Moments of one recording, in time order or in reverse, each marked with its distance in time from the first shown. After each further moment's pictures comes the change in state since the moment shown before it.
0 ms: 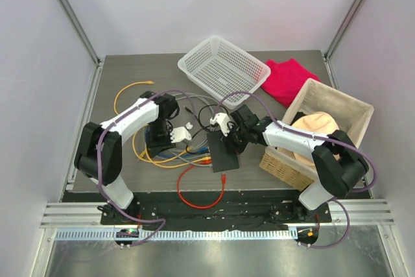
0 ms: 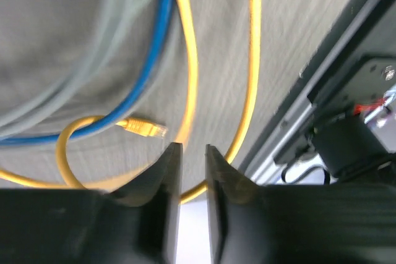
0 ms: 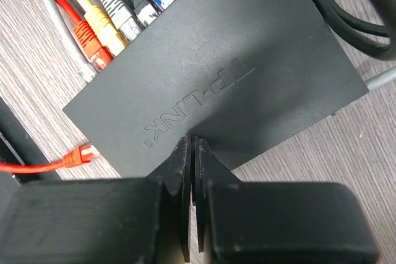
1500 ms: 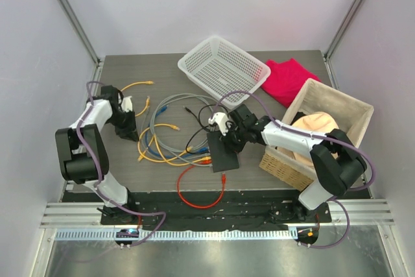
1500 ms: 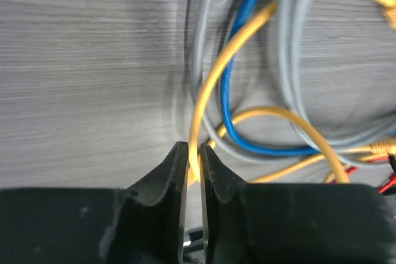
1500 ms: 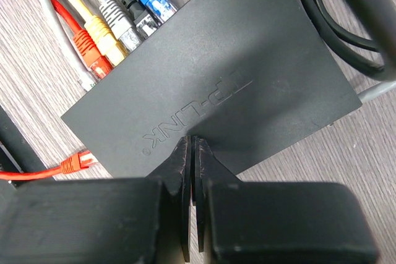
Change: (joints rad) left arm 0.600 -0.010 -0.159 0.489 0.172 -0.958; right arm 0.005 0.021 0.021 0.004 0.004 -0.010
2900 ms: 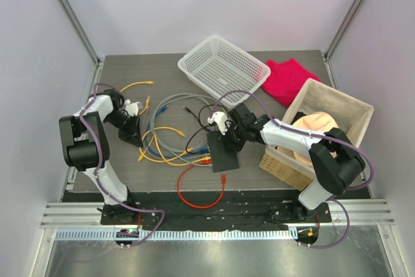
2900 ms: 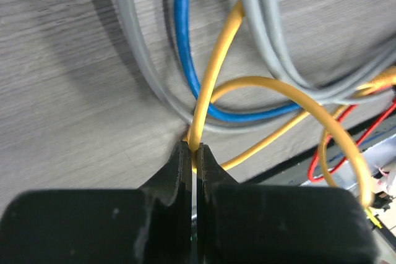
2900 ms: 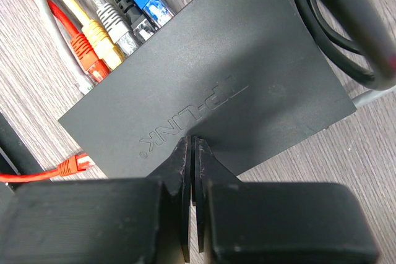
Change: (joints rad) left arm 0.021 0.143 0.094 -0.183 0.163 0.270; right arm 0.001 0.010 0.012 -0.001 0.006 -0.010
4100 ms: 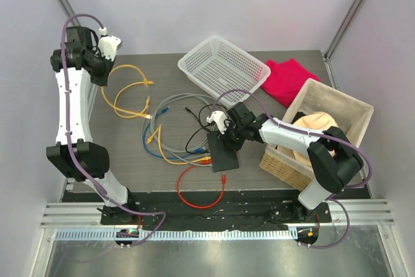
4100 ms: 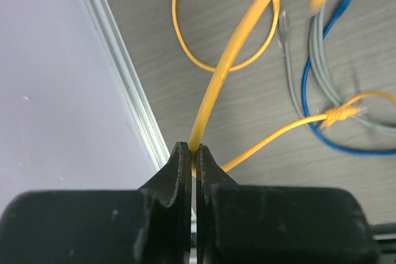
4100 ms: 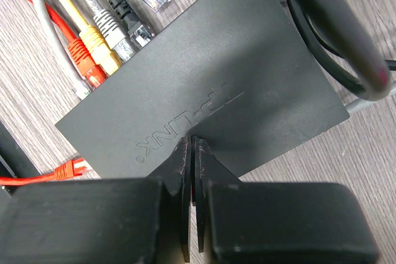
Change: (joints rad) left arm -0.034 -0.127 0.852 -0.224 -0.345 0.287; right arm 0.000 0.019 0.021 -0.004 0.005 -0.008
